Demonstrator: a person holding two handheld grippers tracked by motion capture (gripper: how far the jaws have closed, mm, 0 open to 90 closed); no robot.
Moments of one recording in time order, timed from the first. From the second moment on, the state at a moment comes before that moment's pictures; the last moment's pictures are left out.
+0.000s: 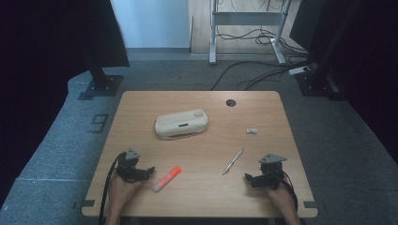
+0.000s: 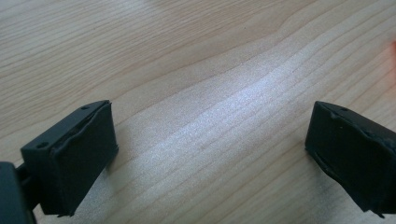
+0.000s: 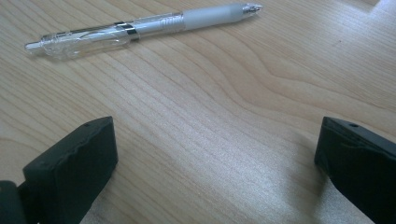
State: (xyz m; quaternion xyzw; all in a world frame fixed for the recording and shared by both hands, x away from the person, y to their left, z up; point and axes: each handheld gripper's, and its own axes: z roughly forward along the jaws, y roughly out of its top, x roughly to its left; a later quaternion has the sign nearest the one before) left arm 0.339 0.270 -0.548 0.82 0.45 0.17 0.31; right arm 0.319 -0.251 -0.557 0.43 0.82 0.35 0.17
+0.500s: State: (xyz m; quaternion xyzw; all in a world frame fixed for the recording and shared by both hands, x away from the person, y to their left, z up) left arm 0.342 0.269 -0.548 0.82 0.45 0.16 0.31; right arm 0.319 -0.249 -0.557 0.42 0.82 0.35 0.17
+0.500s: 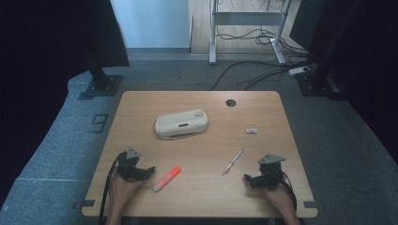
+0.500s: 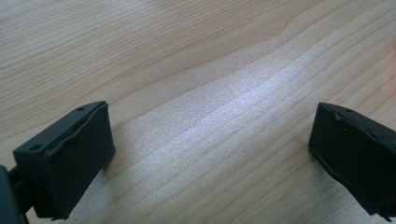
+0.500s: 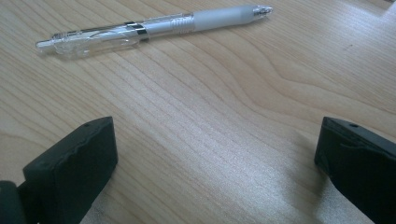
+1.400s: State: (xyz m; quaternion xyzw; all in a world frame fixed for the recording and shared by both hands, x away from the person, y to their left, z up) left arm 0.354 0.258 -0.522 0.83 0.41 0.13 0.35; right arm 0.319 -0.249 -0.557 0.42 0.82 0.35 0.17
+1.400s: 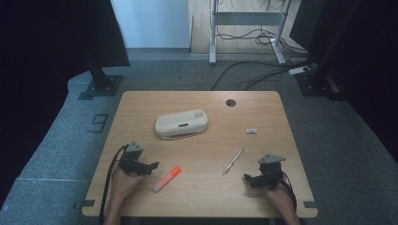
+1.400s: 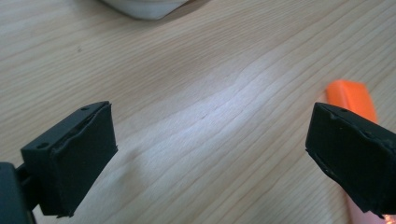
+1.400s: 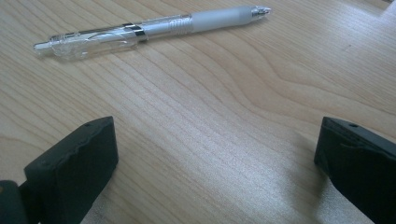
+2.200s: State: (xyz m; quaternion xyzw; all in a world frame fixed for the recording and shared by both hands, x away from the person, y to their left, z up) left arm 0.402 0.228 -0.483 0.85 0.37 0.12 0.36; right arm 0.320 -0.249 -0.557 0.42 0.82 0.35 0.17
